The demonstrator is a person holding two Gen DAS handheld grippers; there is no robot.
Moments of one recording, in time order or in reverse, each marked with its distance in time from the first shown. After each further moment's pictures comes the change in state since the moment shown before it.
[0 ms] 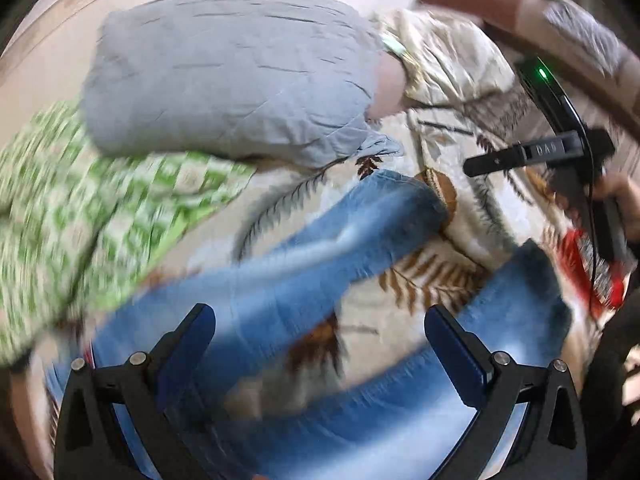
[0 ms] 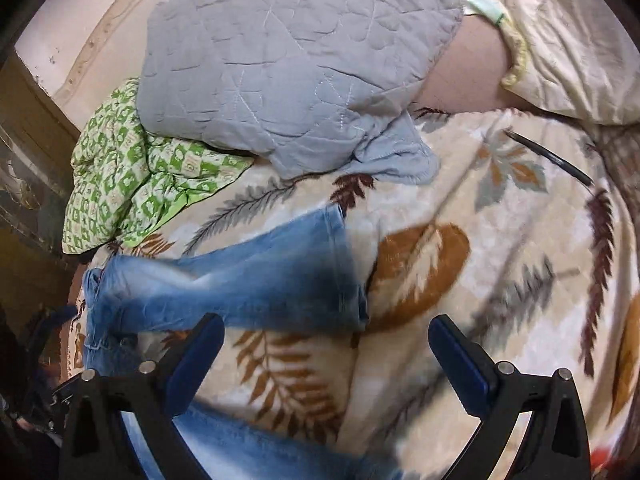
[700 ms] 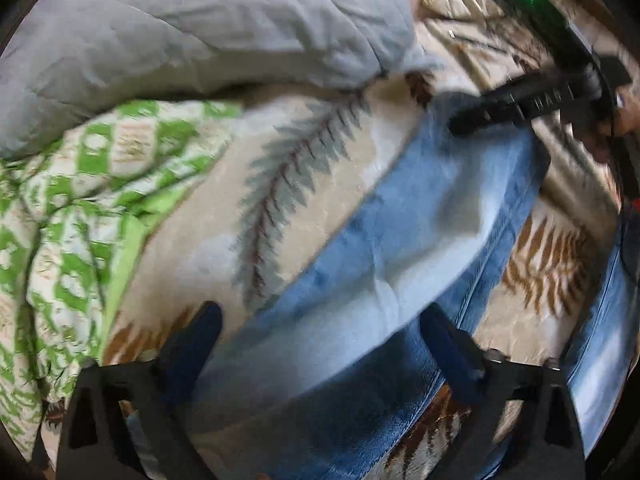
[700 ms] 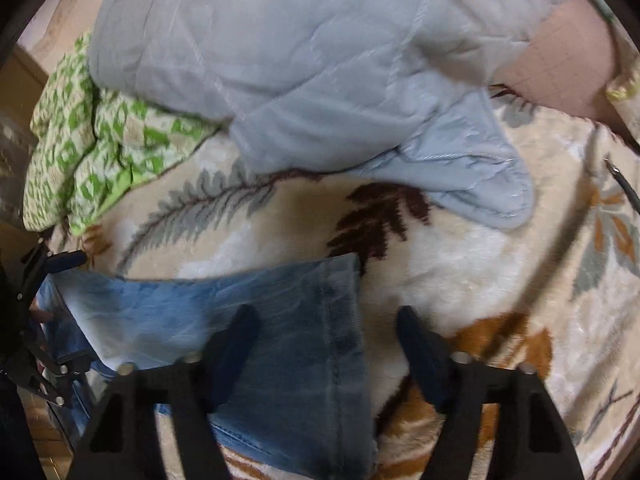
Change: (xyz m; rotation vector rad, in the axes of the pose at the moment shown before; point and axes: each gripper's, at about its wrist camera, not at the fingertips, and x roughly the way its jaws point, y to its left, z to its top) left arm 0.150 0.049 0.016 0.150 0.272 -0.039; right arm 0.152 0.008 0.063 -0.116 0.182 -0.027
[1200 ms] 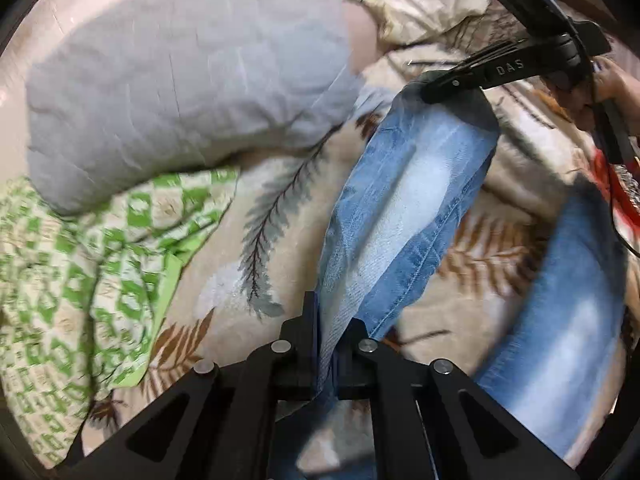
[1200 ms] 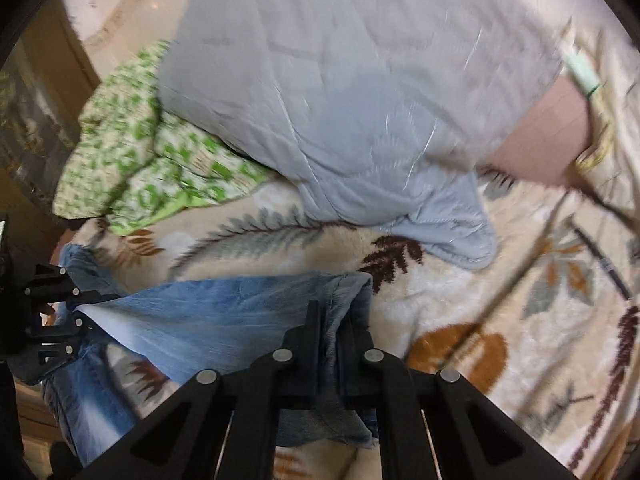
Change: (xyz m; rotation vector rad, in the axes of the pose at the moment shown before) left arm -0.106 -0.066 -0.026 0.100 -0.176 0.117; right arm -0.101 0.032 -0.035 -0.126 -0.240 -0.008
